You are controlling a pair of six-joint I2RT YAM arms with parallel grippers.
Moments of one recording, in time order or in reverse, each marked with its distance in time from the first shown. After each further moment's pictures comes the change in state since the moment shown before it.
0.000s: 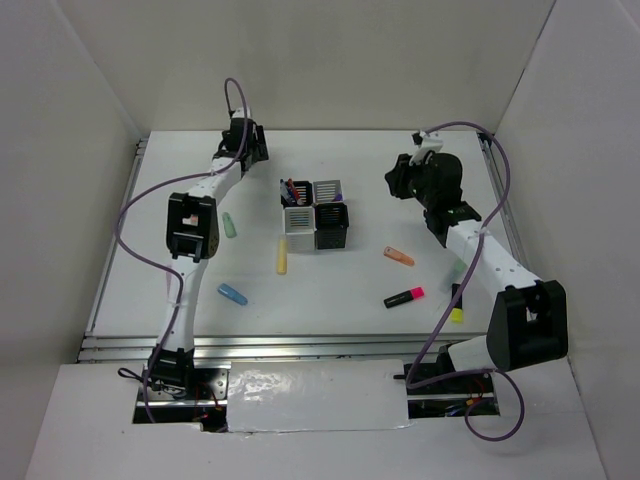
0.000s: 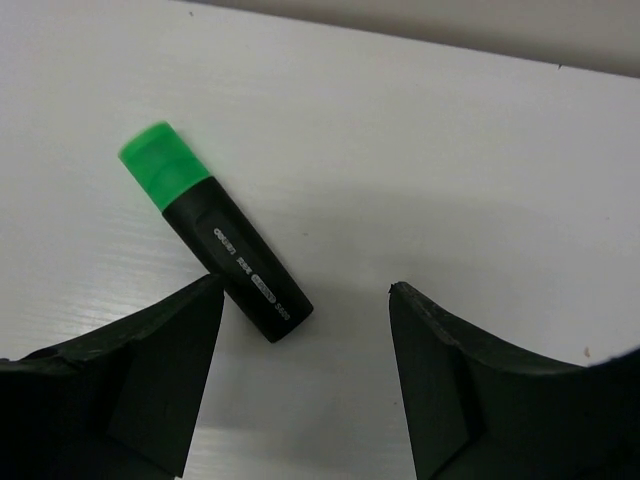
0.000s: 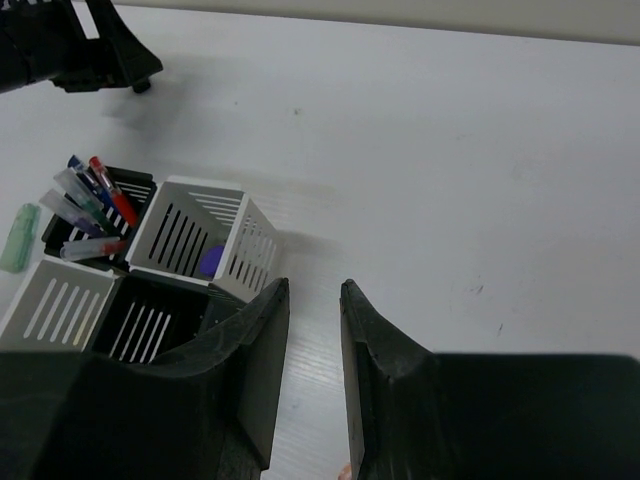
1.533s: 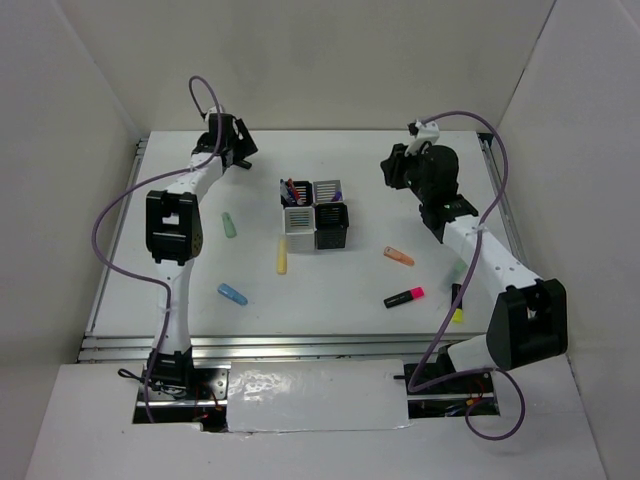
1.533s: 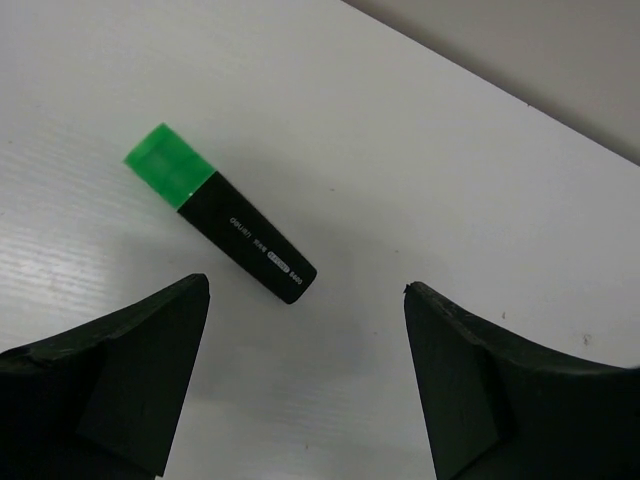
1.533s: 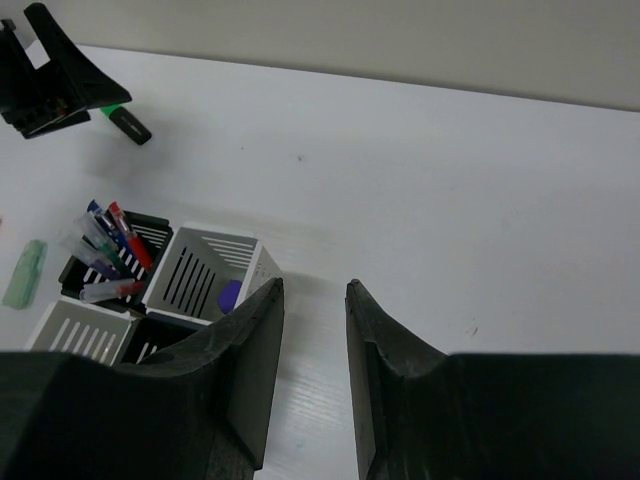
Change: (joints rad) left arm 0.058 -0.198 -0.170 -0.090 0.044 -0.267; right arm 0.045 0.017 0.072 0.016 0.070 -0.015
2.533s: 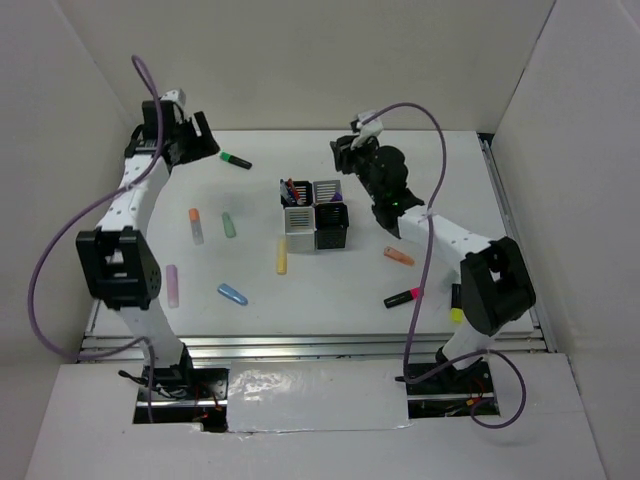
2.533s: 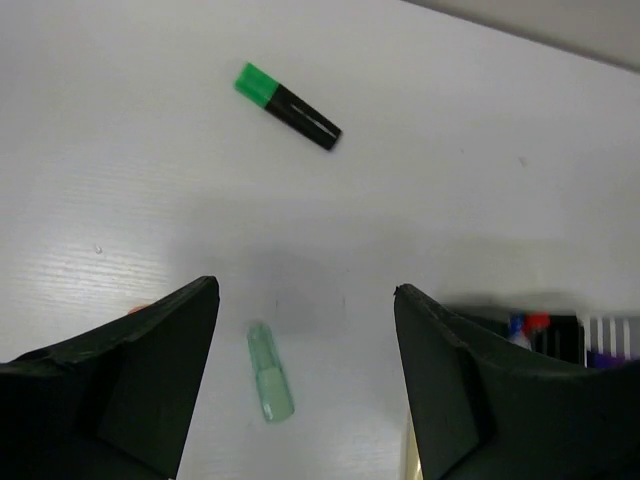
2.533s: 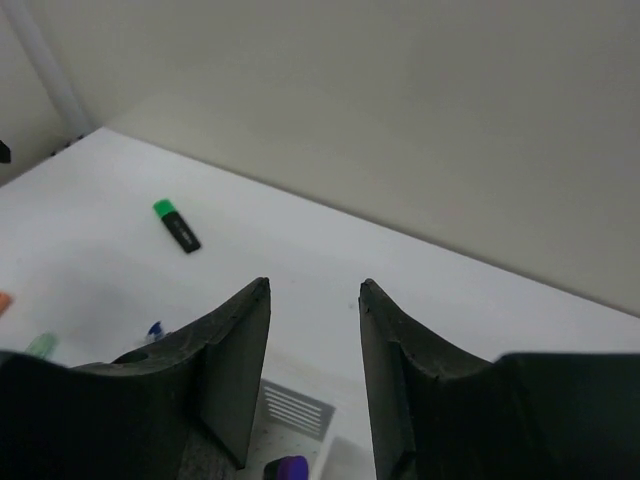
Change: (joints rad) left arm 0.154 -0.649 -0.459 -0.169 0.321 0.252; right arm 0.262 0.269 0.085 0.473 0.139 -0.179
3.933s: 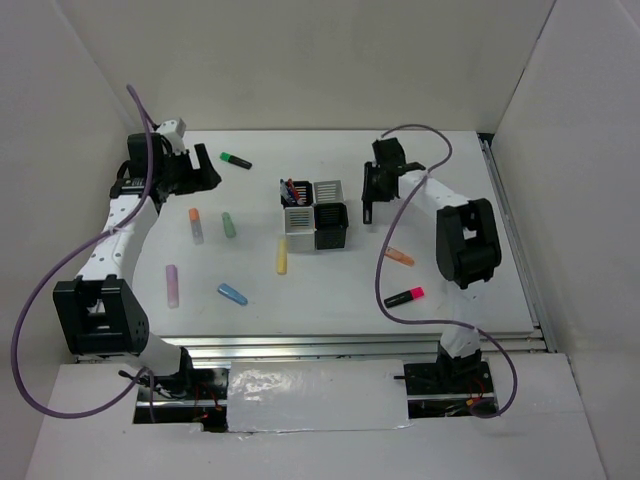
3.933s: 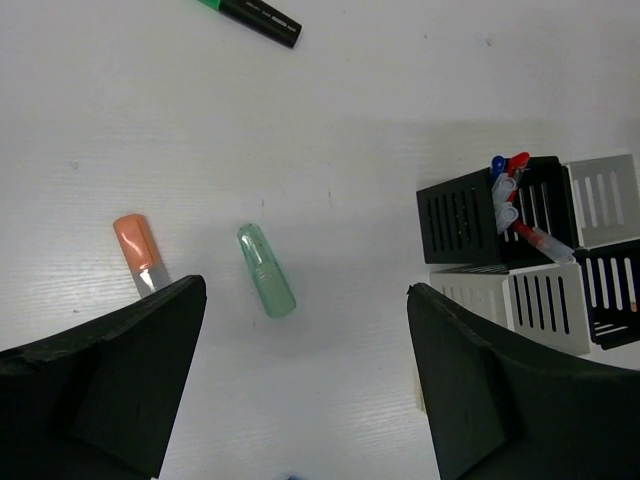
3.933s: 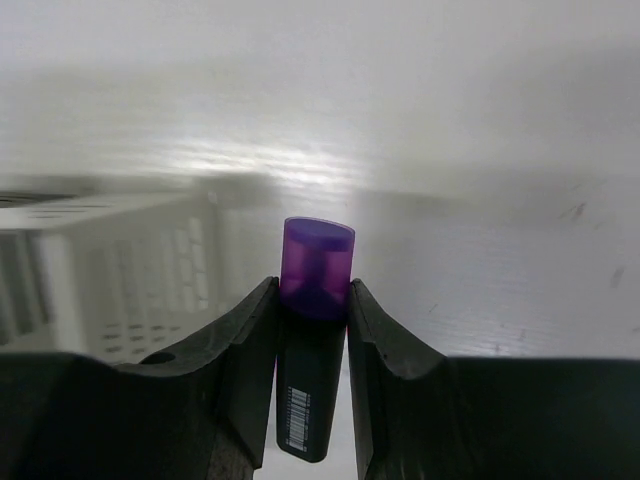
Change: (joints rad) left arm 0.013 -0.279 -0.316 0.020 0.099 0.106; right arm -0.216 0.380 0.398 -1.025 -0.024 0.376
